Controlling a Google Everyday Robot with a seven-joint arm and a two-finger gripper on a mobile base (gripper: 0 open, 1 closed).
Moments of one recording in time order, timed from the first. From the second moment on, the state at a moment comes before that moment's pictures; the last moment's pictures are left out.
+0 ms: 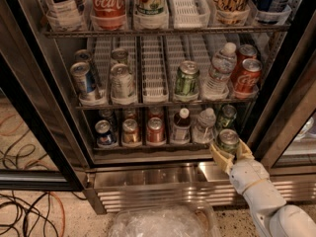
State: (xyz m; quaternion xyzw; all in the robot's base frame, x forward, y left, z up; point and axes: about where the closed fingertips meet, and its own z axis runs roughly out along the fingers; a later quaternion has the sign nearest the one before) arm 0.525 -0.225 0.698 -0.11 0.69 0.10 0.71
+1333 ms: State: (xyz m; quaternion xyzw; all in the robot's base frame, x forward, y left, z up) arm 0.552 -0.218 0.686 -0.05 0.73 0.10 0.67
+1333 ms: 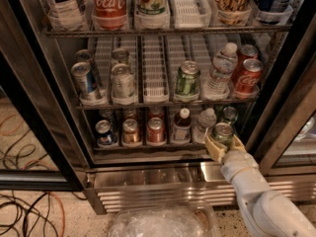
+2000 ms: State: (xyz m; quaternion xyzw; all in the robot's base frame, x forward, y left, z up) arm 0.580 -0.242 0.688 -0.01 0.72 0.05 0.69
